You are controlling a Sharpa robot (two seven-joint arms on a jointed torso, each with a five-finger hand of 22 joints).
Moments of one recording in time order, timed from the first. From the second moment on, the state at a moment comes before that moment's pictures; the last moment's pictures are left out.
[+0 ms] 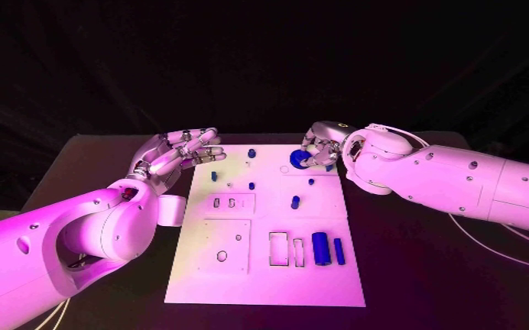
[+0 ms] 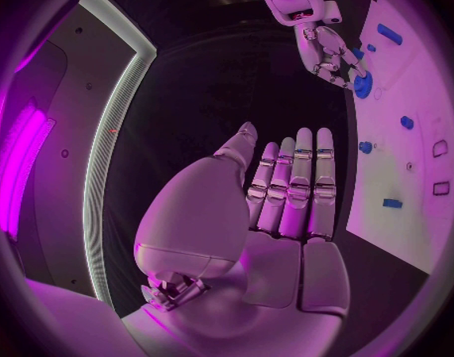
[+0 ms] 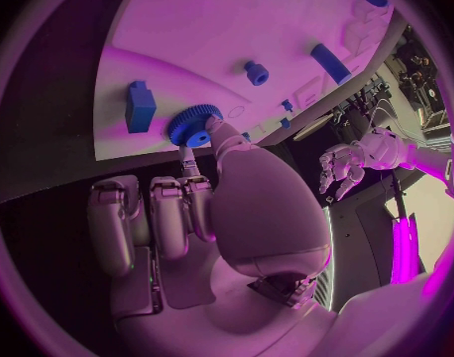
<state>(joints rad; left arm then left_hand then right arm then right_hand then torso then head) 1.17 -0.94 0.04 1.76 0.04 -0.43 0.46 1.40 0.02 0.12 0.03 0.05 0.97 0.22 0.13 0.07 1.04 0.16 0.11 0.07 1.09 0.12 0.17 0.10 0.18 0.89 0.24 0.32 0.13 1.34 -0.77 -0.10 1.38 -1.43 -0.25 -0.29 1.35 -0.11 0.14 0.13 0.25 0.95 0.15 0.17 0.18 1.46 0.07 1.50 1.31 1.47 -0.01 1.55 1.31 0.01 1.47 0.10 1.57 1.31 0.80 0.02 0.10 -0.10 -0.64</state>
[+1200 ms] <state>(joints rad) 1.17 -0.94 0.04 1.76 0.03 -0.43 0.45 1.40 0.02 0.12 0.03 0.05 0.97 0.22 0.12 0.07 1.04 0.16 0.11 0.07 1.09 0.12 0.17 0.10 0.18 0.89 0.24 0.32 0.13 1.34 -0.76 -0.10 1.39 -1.47 -0.26 -0.31 1.35 -0.07 0.20 0.11 0.25 1.01 0.14 0.18 0.18 1.47 0.05 1.50 1.31 1.46 -0.02 1.55 1.31 0.01 1.47 0.09 1.57 1.31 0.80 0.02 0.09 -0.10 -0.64</state>
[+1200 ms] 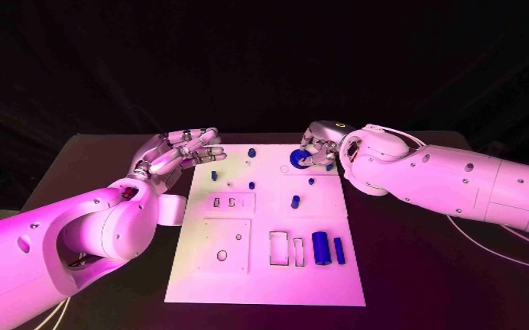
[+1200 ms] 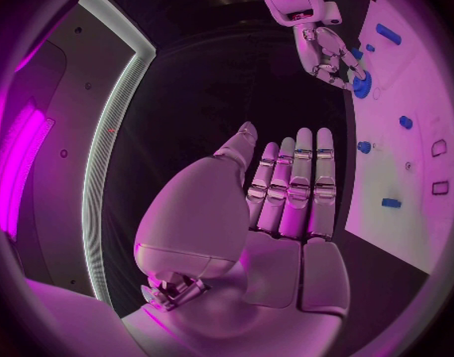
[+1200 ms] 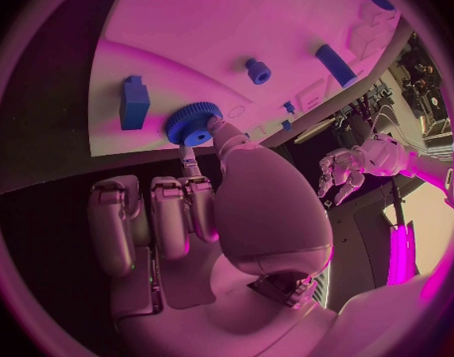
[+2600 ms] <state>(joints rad) 1.17 -0.94 0.04 1.75 0.03 -0.43 0.45 1.40 0.02 0.12 0.02 0.05 0.97 0.22 0.12 0.07 1.04 0.16 0.11 0.07 1.09 0.12 0.17 0.10 0.18 0.89 0.24 0.32 0.13 1.32 -0.57 -0.11 1.41 -1.65 -0.44 -0.31 1.35 -0.07 0.23 0.10 0.28 1.01 0.15 0.17 0.18 1.47 0.04 1.52 1.31 1.47 -0.03 1.55 1.31 0.01 1.47 0.07 1.57 1.31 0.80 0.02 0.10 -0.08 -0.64</state>
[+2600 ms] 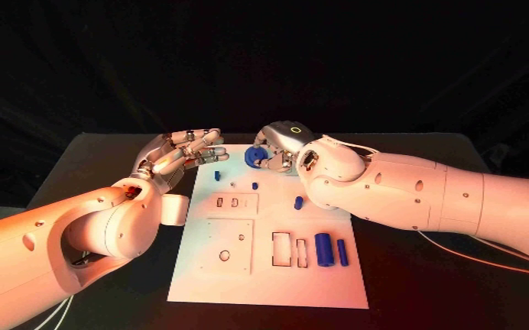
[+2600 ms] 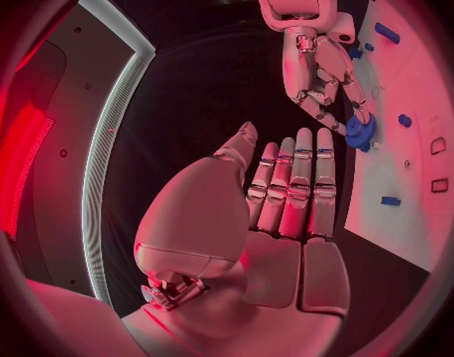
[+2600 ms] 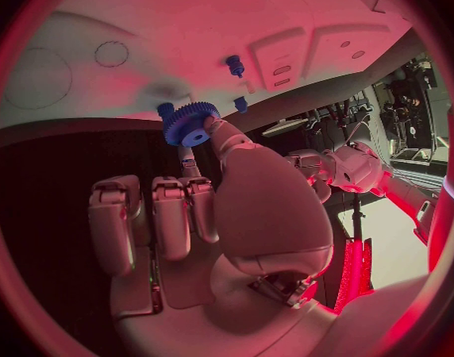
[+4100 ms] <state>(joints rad) 1.17 -0.94 0.04 1.75 0.03 -0.43 0.45 1.40 0.02 0.12 0.02 0.05 0.97 0.22 0.12 0.07 1.05 0.17 0.11 0.07 1.09 0.12 0.16 0.10 0.18 0.89 0.24 0.32 0.13 1.28 -0.49 -0.11 1.30 -1.65 -0.41 -0.31 1.26 -0.11 0.22 0.13 0.21 0.93 0.16 0.07 0.16 1.46 0.07 1.46 1.31 1.47 -0.01 1.55 1.31 0.01 1.47 0.10 1.57 1.31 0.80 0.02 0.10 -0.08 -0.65</state>
